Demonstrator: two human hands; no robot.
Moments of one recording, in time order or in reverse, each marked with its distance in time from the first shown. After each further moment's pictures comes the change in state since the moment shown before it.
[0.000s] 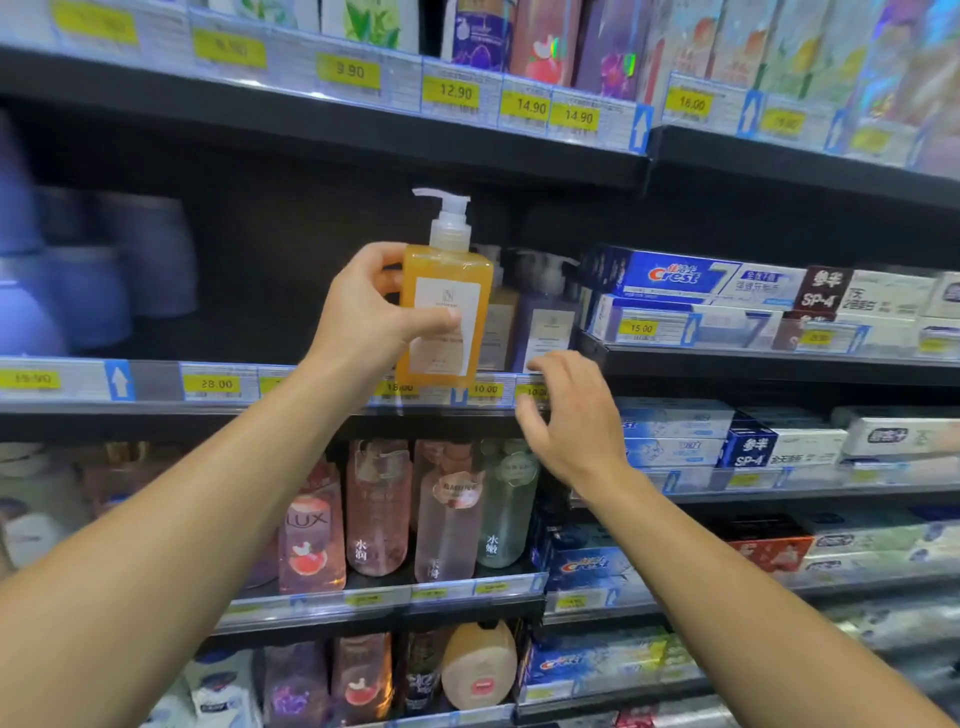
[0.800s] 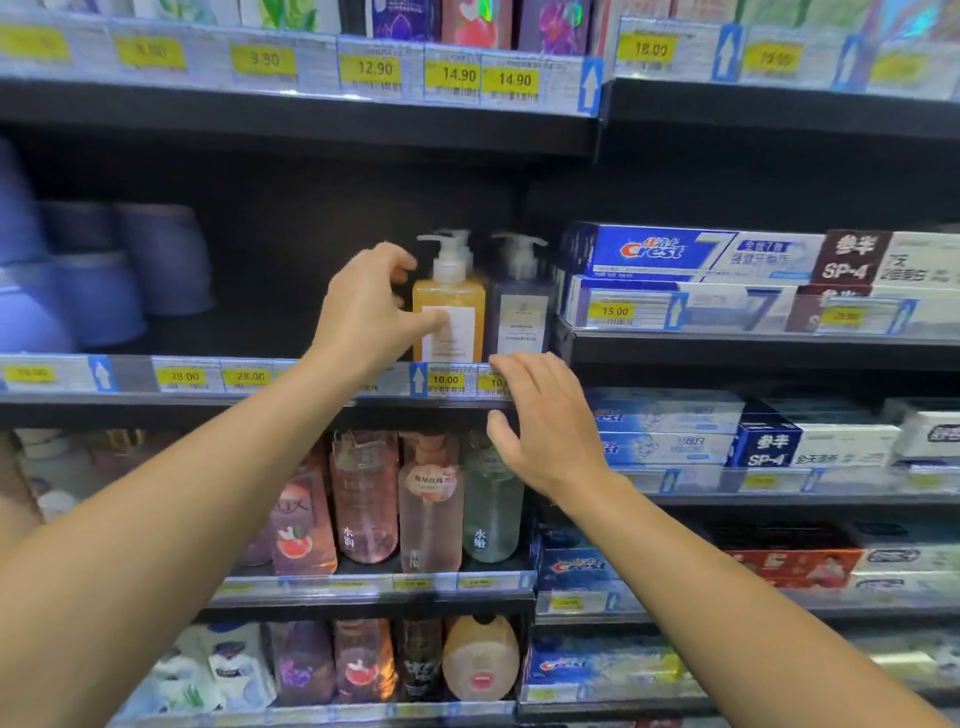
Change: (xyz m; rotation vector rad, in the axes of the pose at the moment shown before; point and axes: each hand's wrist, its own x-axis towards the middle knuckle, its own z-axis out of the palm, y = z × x) left_hand 0.021 -0.011 0.051 0.778 0.079 0.133; right_hand -0.011 0.026 -0.002 0.101 -0.109 -0.143
